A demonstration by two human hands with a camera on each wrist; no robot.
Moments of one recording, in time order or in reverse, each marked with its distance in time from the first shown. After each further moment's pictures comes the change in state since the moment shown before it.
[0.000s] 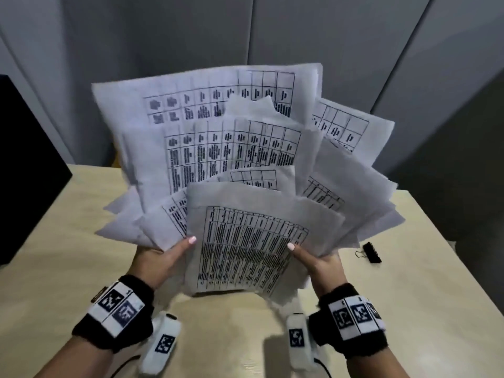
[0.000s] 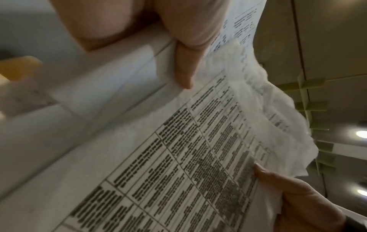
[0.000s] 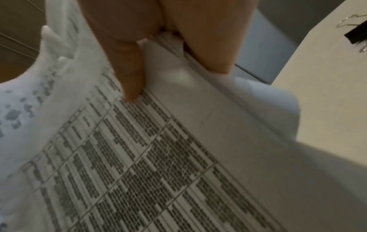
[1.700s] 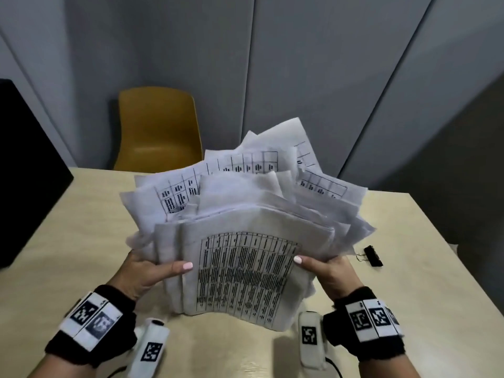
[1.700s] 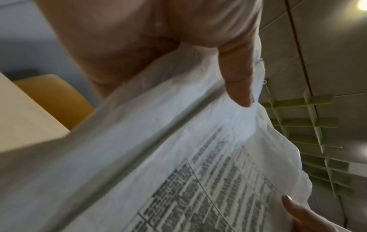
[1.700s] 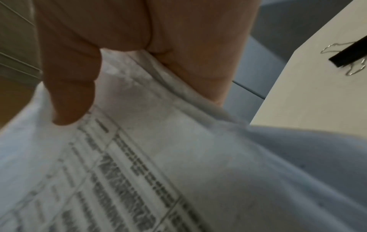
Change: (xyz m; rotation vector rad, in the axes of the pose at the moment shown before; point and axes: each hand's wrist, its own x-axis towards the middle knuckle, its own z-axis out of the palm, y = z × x) left_hand -0.007 0.012 -0.021 -0.182 -0.276 0.045; right_hand 0.006 -0.003 -0.020 0.002 -0.231 -0.011
